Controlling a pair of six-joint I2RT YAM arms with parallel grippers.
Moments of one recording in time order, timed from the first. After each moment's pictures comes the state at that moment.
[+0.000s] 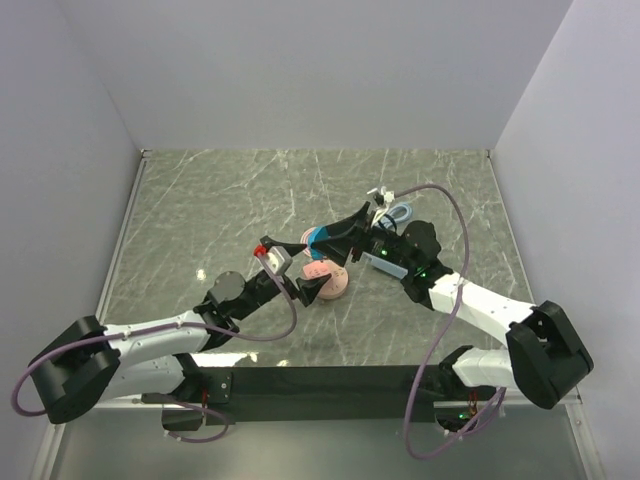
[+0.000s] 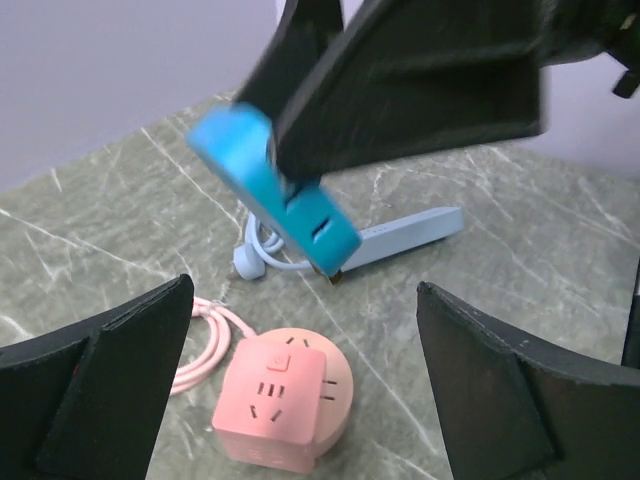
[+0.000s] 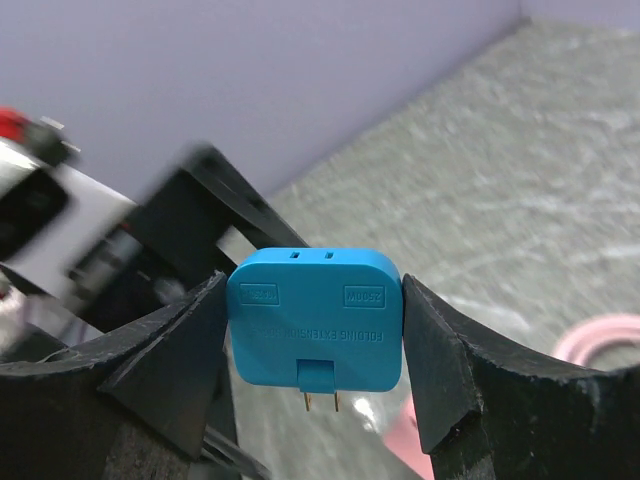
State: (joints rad) left arm -0.89 1.10 0.34 0.90 0.06 -0.02; right arm 0.55 1.26 0.60 0.78 -0.61 0.56
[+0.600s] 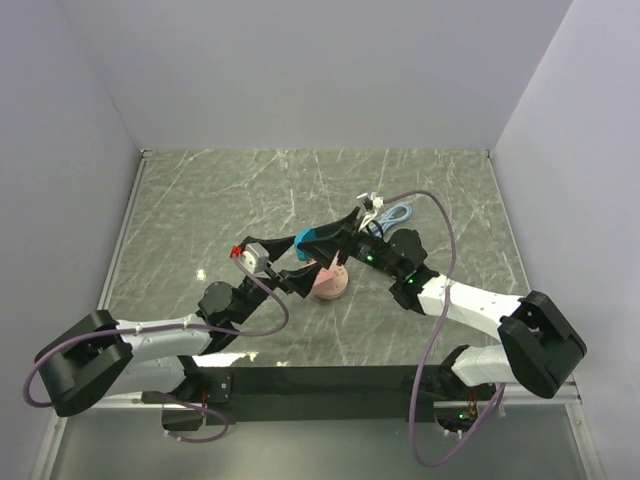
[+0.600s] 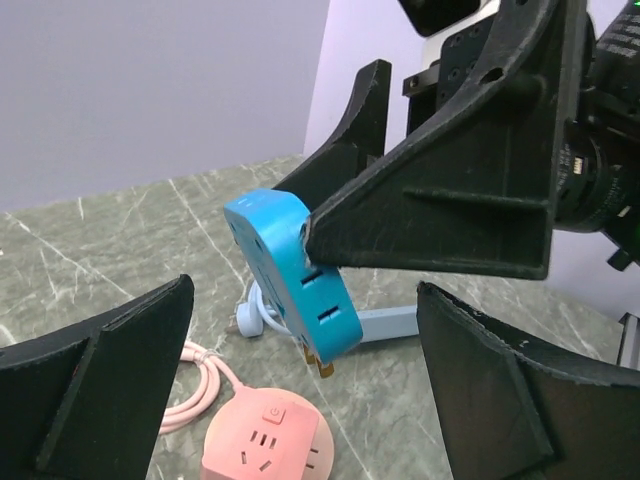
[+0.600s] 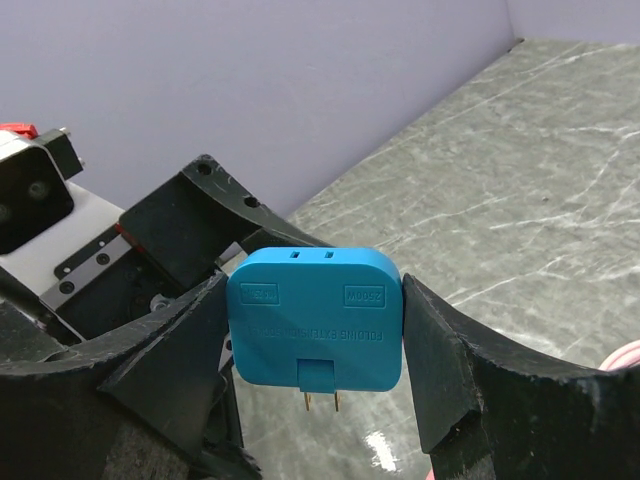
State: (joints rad) left arm -0.90 1.15 0.25 1.24 -0.09 -0.18; right arm 0.70 1.30 0.59 0.89 -0.39 0.60
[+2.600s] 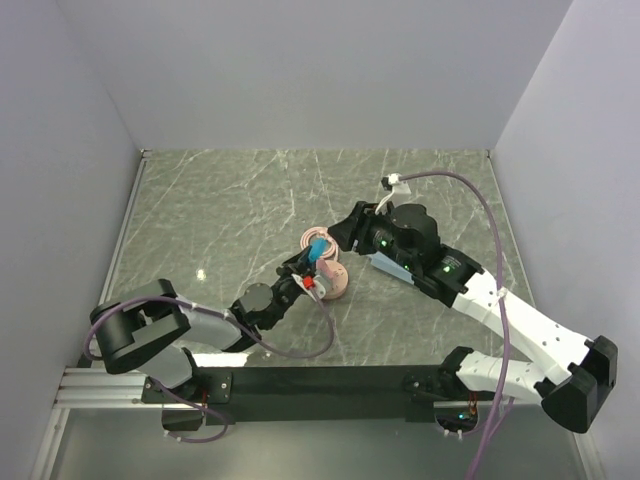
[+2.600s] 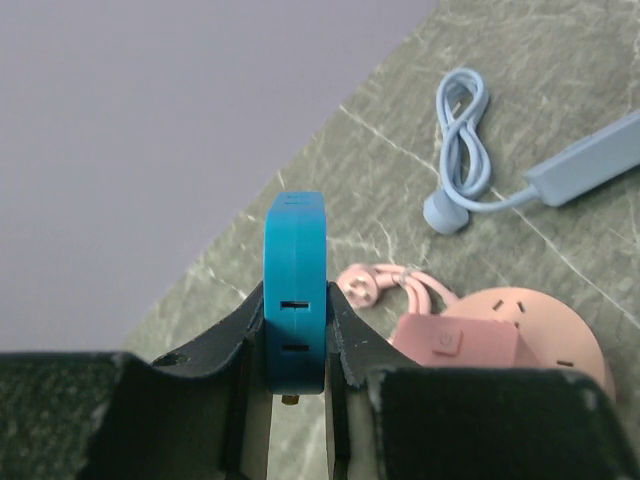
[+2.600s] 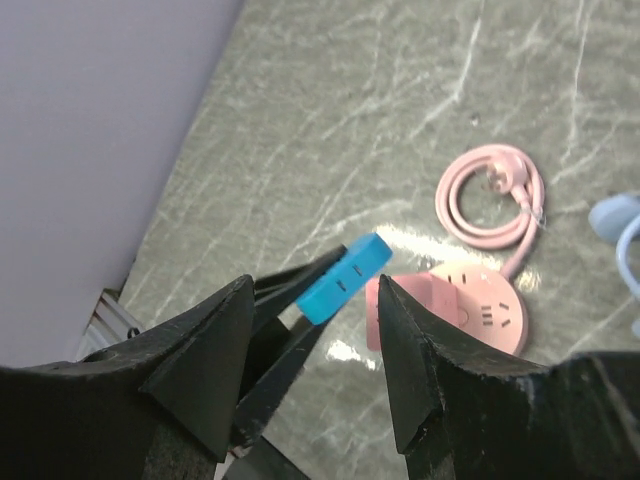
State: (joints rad) left arm -1.04 1.51 0.34 1.30 -0.37 0.63; right arm 0.75 1.06 0.96 -0.18 0.07 0.63
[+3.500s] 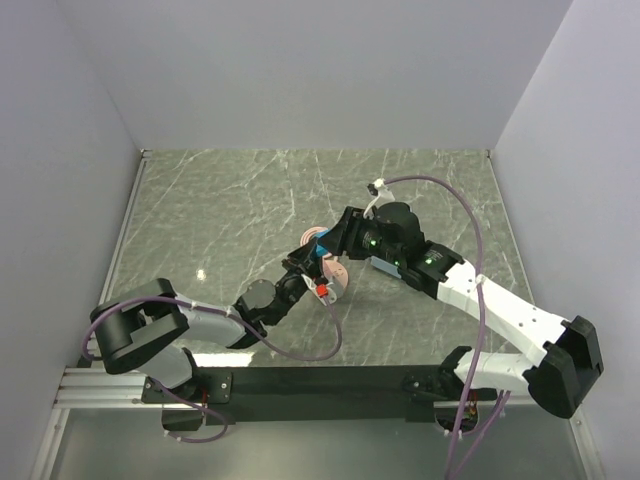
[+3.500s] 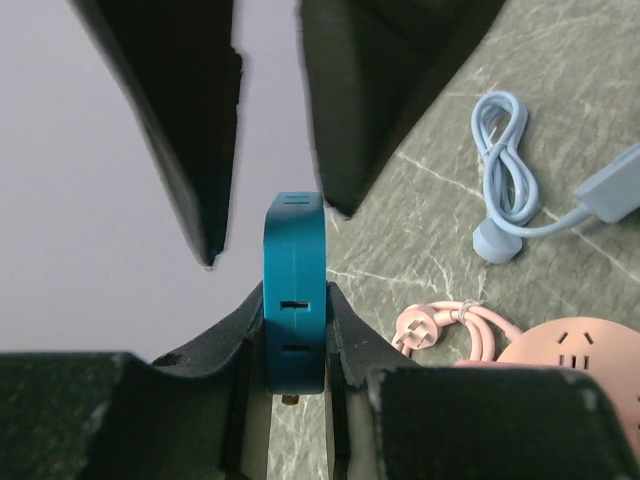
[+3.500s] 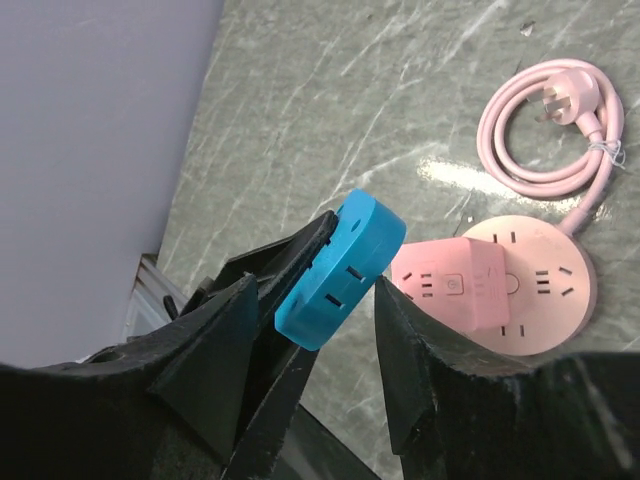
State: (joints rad) left arm -1.05 1.50 0.40 1.30 -0.32 0.90; right arm 0.72 1.17 0.92 -0.16 -0.08 0.76
